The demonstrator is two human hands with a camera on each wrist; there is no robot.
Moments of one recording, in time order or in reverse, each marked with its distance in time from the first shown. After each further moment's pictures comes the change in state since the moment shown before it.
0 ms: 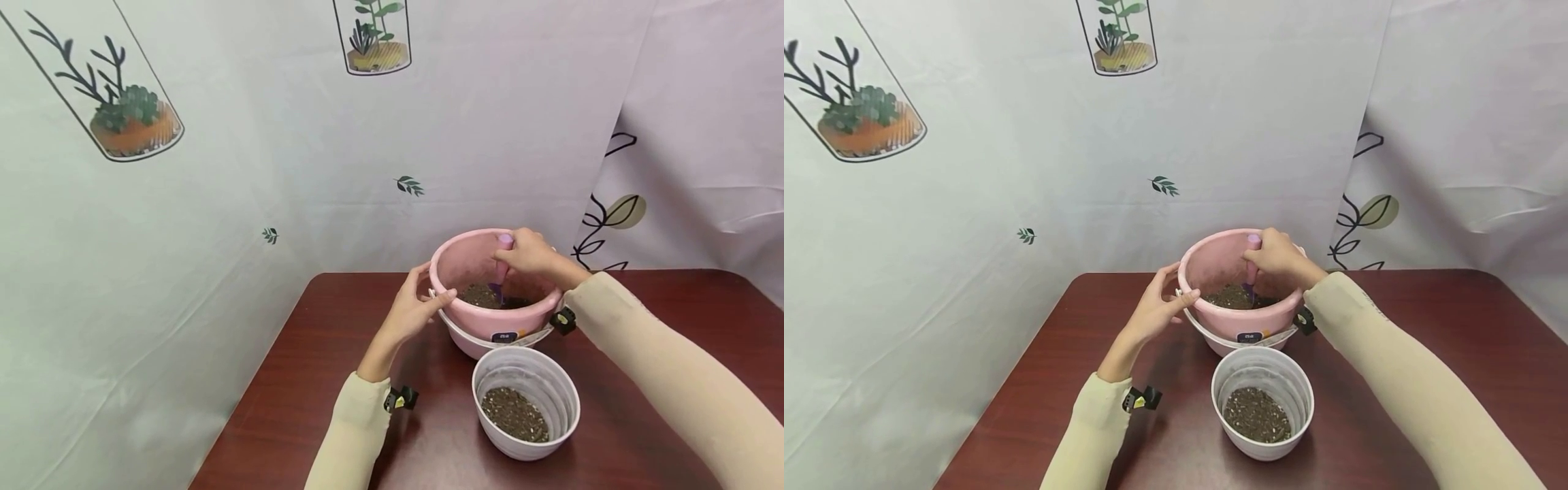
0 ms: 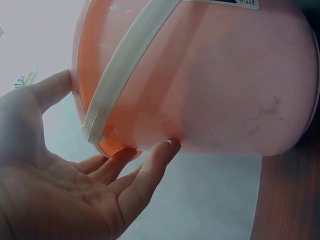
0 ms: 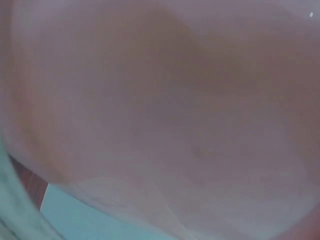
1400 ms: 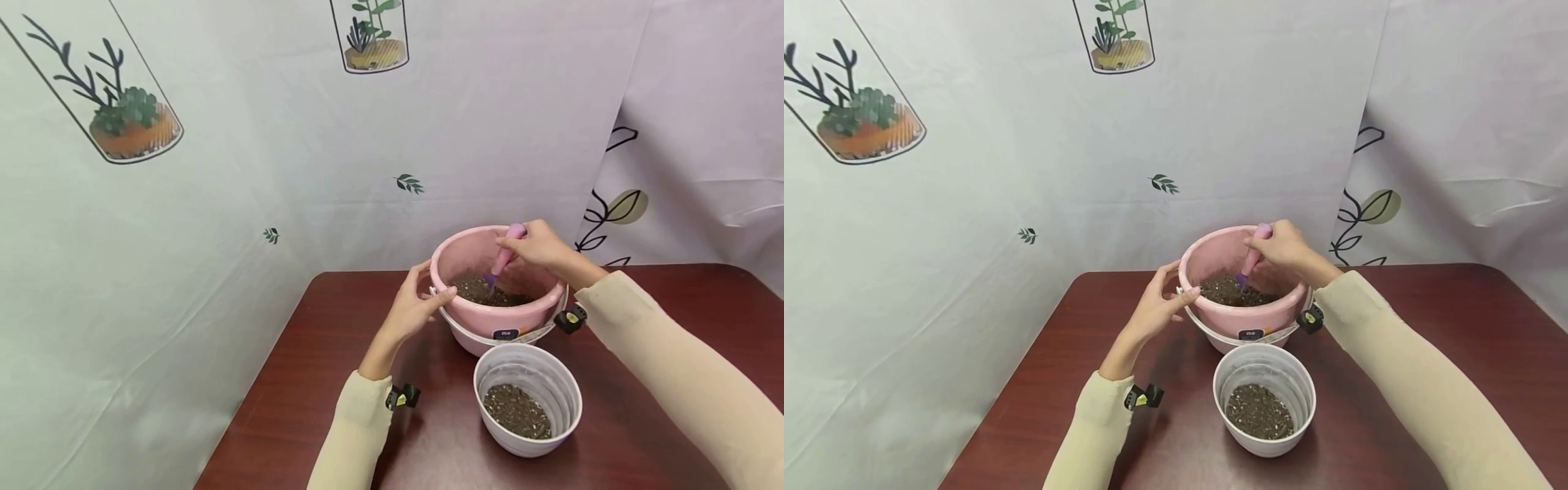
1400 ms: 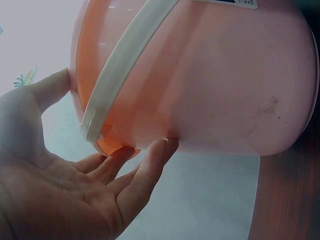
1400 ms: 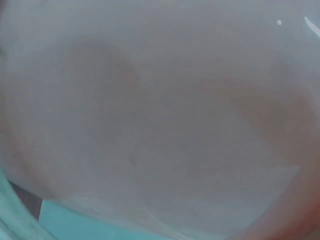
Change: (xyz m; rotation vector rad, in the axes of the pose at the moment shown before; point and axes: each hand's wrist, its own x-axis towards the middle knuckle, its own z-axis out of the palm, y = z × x) left_hand 0.001 -0.001 0.002 0.000 0.008 0.000; right_hand -0.010 0.002 -0.010 0.308 -0.001 0.035
